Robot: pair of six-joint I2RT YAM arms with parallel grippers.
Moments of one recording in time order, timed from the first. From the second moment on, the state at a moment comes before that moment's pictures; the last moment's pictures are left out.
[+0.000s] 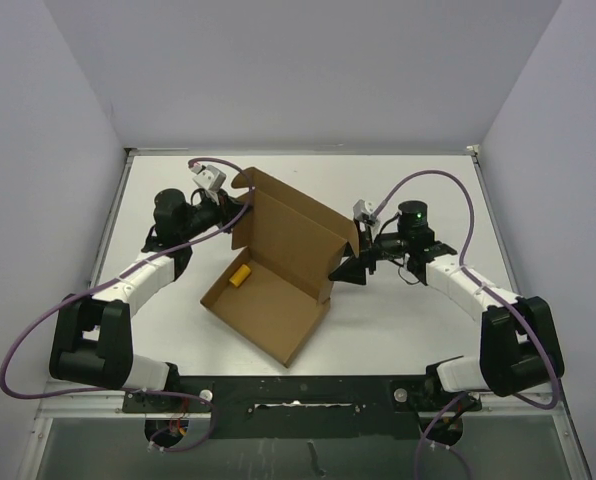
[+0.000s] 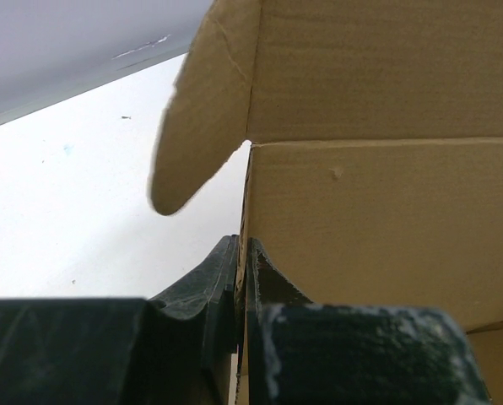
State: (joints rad) left arm -0.20 1.41 0.78 0.51 0.64 -0.16; right arm 0.28 1.37 0.78 0.06 -1.28 -0.25
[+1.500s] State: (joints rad) left arm -0.40 1.30 0.68 0.50 0.23 -0.23; right arm -0.12 1.24 0.95 -0.33 -1.14 -0.45
